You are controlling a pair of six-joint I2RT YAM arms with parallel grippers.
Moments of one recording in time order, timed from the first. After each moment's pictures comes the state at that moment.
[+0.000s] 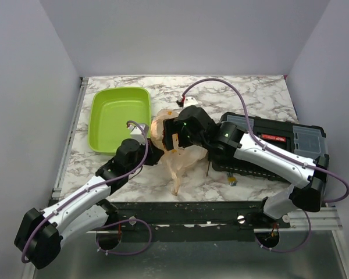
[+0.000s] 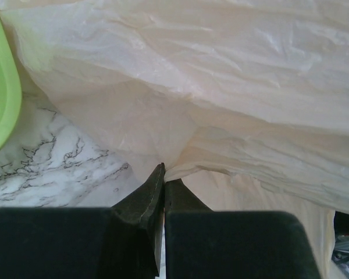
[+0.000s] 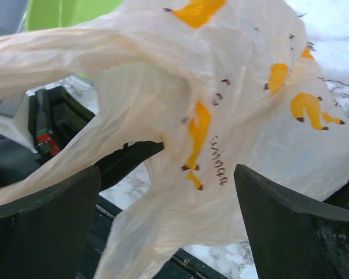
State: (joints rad) left arm -0.65 0.90 0.46 0.04 0.03 -0.60; right arm 1.03 1.50 1.47 -0.64 0.29 0.53
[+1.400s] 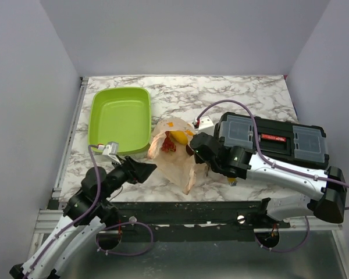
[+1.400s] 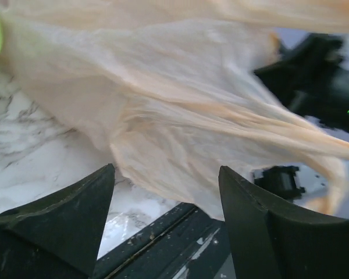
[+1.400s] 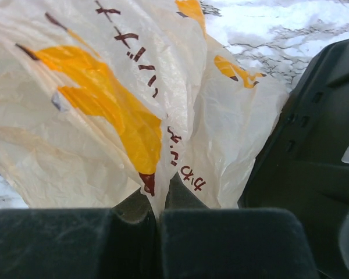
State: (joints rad) left arm -0.65 0.22 0.35 -0.34 0.07 -0.83; right arm 1.10 1.27 1.06 -0.51 0.59 0.50
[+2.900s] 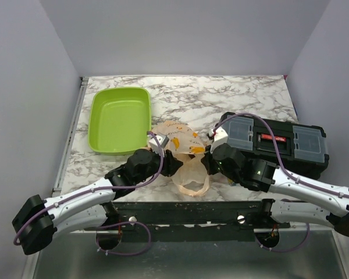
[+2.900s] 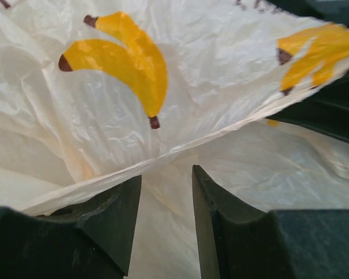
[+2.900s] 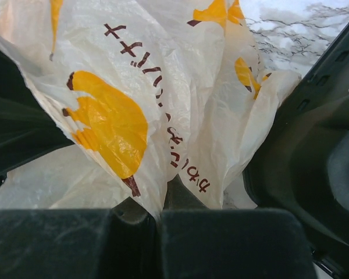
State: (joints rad) left arm -0.92 0.89 0.47 0.16 -0.01 -0.49; right arm 1.10 1.00 0.82 -0.44 0.43 0.46
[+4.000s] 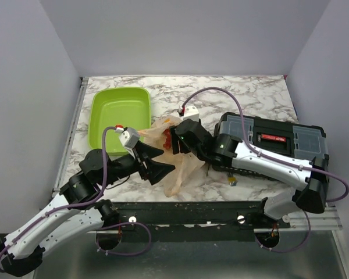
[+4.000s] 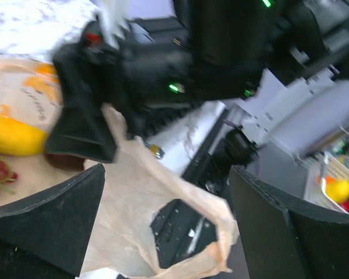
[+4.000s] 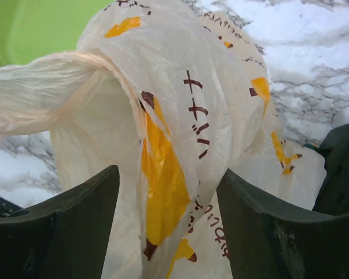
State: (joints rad) left arm -0.89 0.54 0.76 -0.22 0.17 -0.46; right arm 1.10 1.43 1.28 -0.52 0.51 0.51
